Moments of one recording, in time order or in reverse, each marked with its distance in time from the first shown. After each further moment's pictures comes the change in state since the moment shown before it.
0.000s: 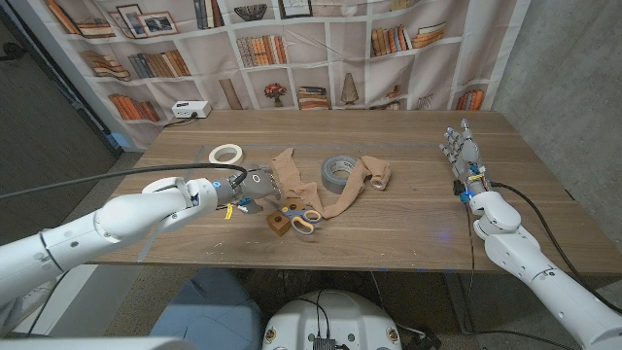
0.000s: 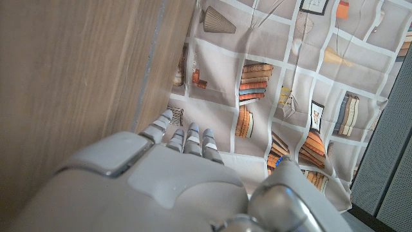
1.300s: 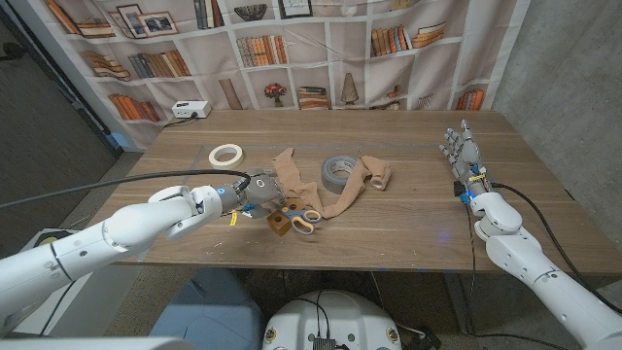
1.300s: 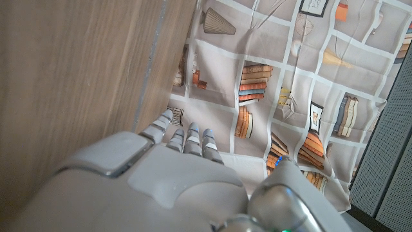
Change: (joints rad) left arm 0.011 -0.029 0.032 0.008 0.024 0.031 0.037; left_hand -0.050 0.066 0.021 0.031 0.005 0.089 0.024 0.021 0.000 0.088 -0.001 0.023 0.011 0.101 -0.008 0.009 0.009 0.010 0.022 0.000 0.000; right arm -0.016 -0.008 0.005 -0.019 0.000 -0.003 -0.005; right_hand -0.004 0.004 0.003 -0.003 0.000 0.000 0.000 -0.002 0.000 0.000 0.000 0.000 0.000 0.000 0.000 0.000 0.000 0.000 0.000 0.000 0.000
